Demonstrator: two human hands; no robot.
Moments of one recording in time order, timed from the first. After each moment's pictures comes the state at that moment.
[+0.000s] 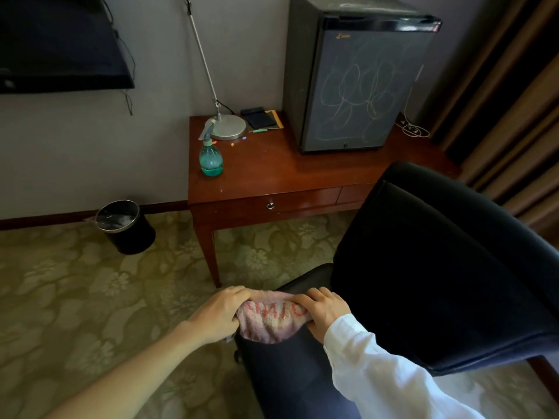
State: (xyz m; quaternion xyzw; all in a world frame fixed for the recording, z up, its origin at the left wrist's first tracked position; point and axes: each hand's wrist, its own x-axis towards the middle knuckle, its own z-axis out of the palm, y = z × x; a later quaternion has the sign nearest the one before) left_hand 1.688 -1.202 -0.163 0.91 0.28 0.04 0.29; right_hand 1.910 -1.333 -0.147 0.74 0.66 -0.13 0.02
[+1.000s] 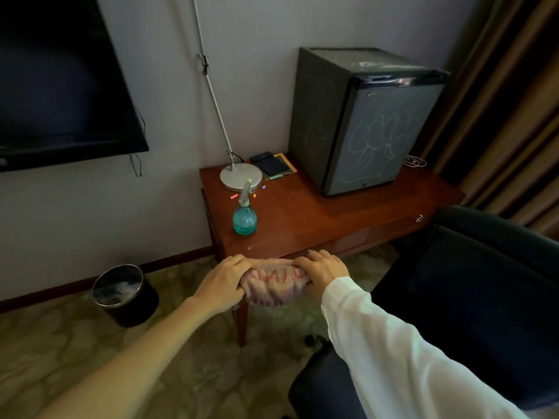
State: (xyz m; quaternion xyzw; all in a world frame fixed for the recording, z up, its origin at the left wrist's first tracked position) left_hand 1.616 -0.908 -0.077 0.95 0.22 0.13 0.20; right_hand 1.811 -1.050 -0.041 0.81 0.58 -0.04 0.05
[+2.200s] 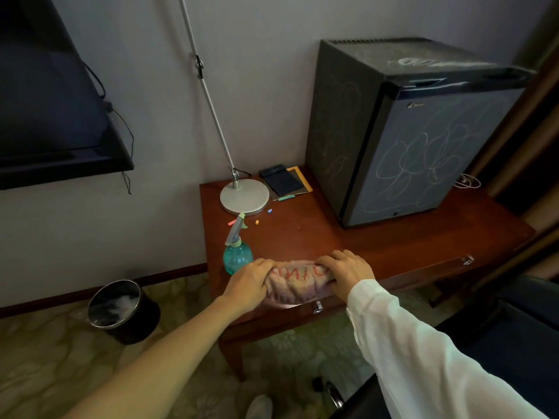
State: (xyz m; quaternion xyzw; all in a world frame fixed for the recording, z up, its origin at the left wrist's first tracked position) left_hand 1.805 -0.802 -0.102 0.92 0.31 0.09 0.23; right_hand 2.003 -0.924 -0.064 0.80 0.59 -0.07 0.03
